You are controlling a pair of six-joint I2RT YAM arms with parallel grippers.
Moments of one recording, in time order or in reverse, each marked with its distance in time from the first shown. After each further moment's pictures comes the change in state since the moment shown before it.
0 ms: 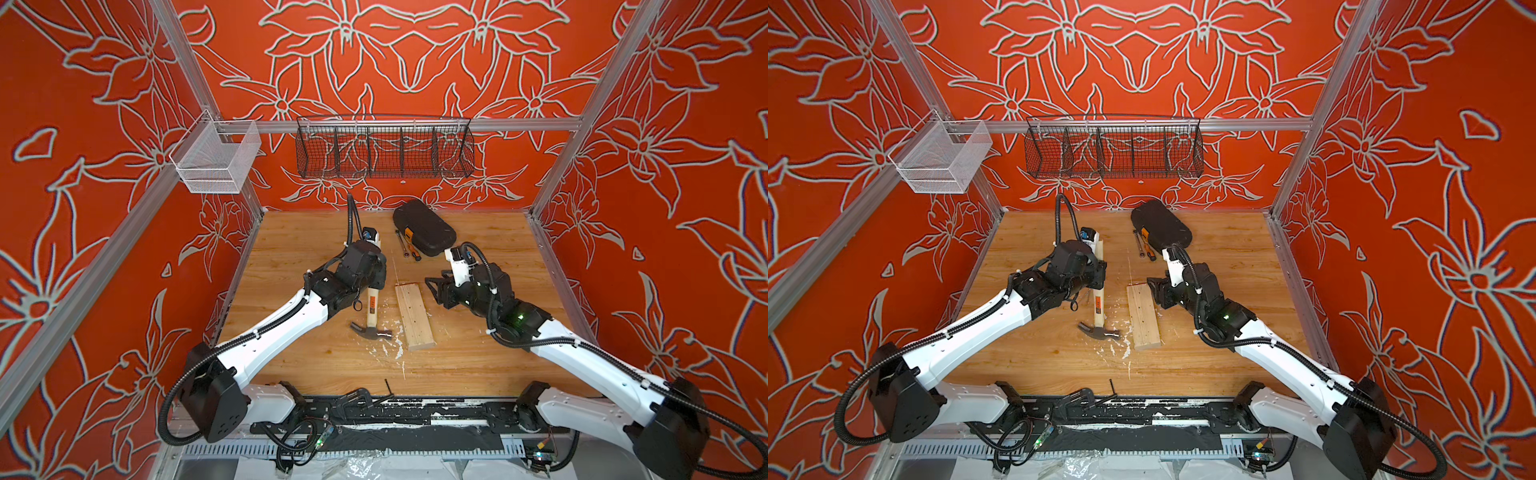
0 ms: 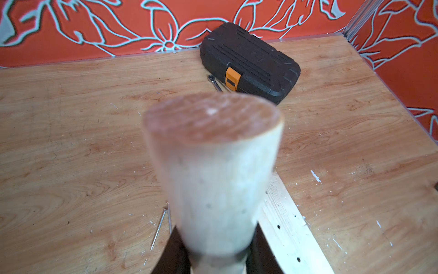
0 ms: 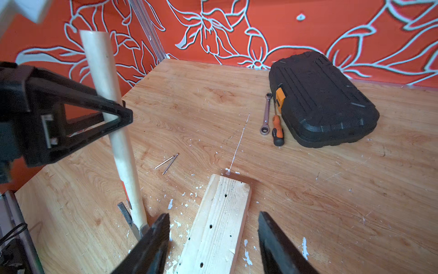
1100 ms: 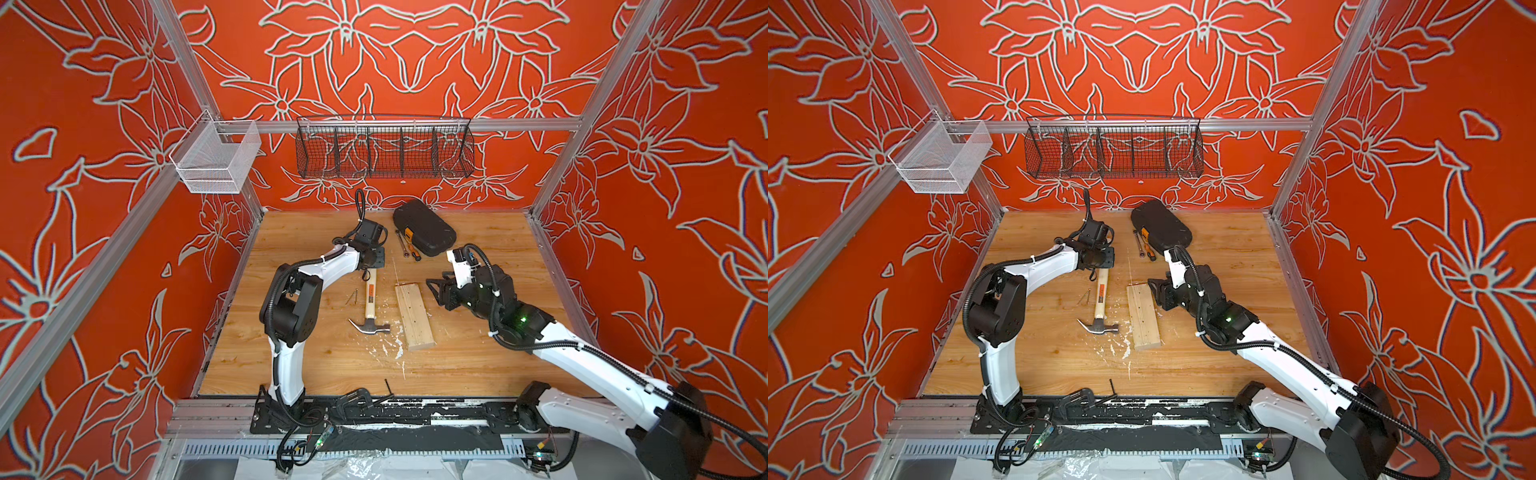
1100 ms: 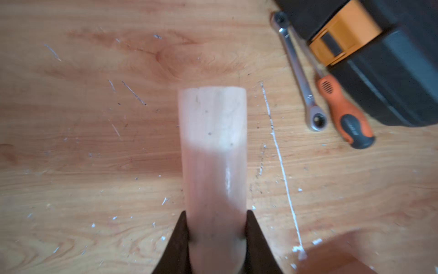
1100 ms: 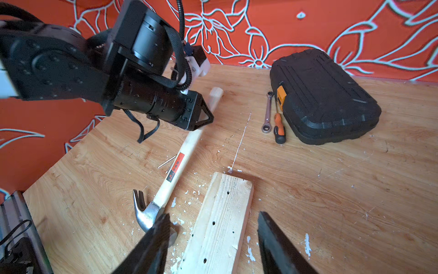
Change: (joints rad) left arm 0.232 0.659 0.342 -0.004 0.163 -0.039; right arm 0.000 -0.028 -0.015 -0.008 -0.001 0.019
